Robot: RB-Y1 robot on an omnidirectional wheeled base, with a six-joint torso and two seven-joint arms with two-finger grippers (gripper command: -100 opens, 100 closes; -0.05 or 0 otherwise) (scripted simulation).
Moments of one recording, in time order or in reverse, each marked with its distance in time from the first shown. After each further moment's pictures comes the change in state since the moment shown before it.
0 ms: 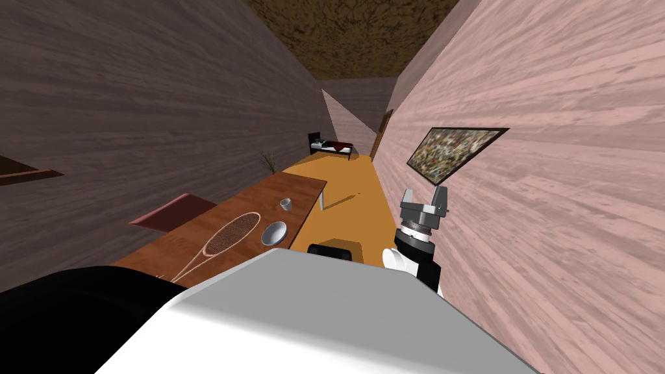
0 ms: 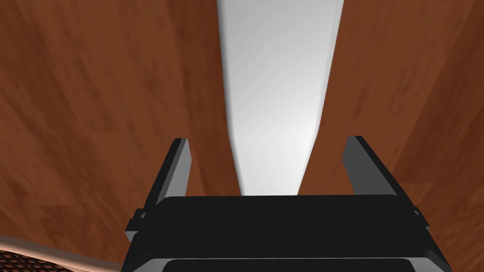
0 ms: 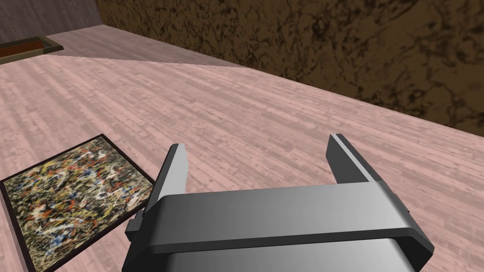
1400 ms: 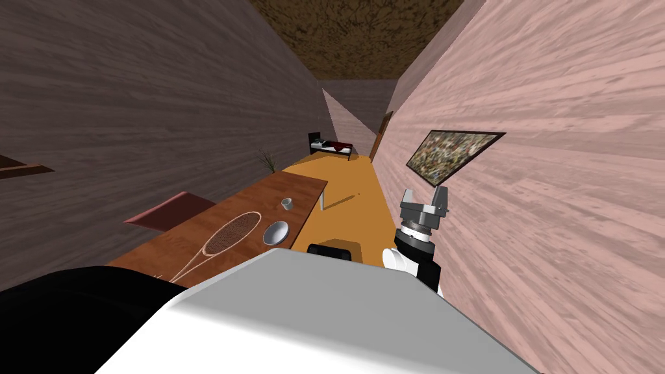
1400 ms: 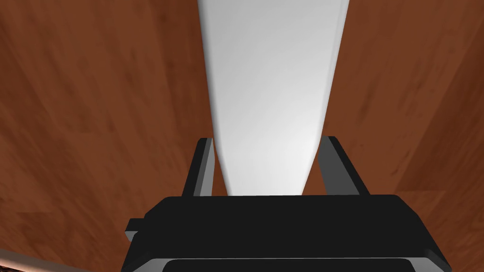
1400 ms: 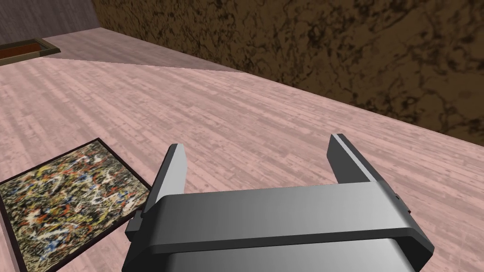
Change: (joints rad) left arm -0.022 -0.031 0.003 0.054 -0.001 -0.010 -0.020; right arm 0.000 0.000 0.000 0.000 0.000 0.000 0.000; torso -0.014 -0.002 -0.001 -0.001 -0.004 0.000
